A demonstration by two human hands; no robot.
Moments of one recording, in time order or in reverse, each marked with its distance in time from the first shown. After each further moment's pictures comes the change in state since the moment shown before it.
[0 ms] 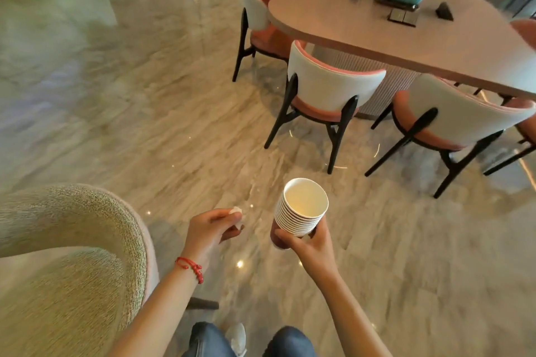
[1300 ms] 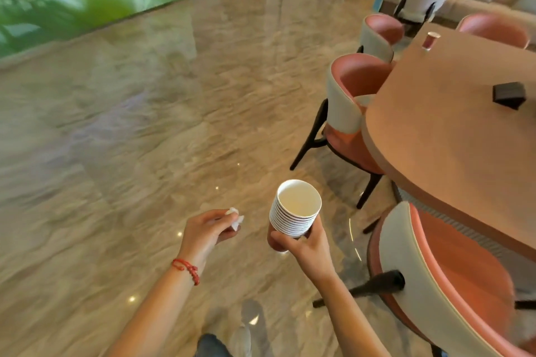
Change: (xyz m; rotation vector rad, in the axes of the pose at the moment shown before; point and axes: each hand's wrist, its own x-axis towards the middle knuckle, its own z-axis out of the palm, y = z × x) left_hand 0.722 0.348 0.041 -0.153 0.242 0.116; right_hand 0.801 -0.149 0.298 -0.051 -0.349 -0.120
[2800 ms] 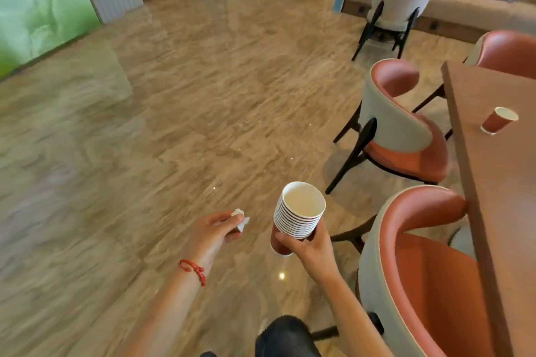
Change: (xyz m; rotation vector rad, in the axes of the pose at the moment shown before) left_hand 0.926 0.330 0.354 0.128 -0.227 -0.080; right_hand 0.992 -0.090 0.007 0.006 0.199 0.057
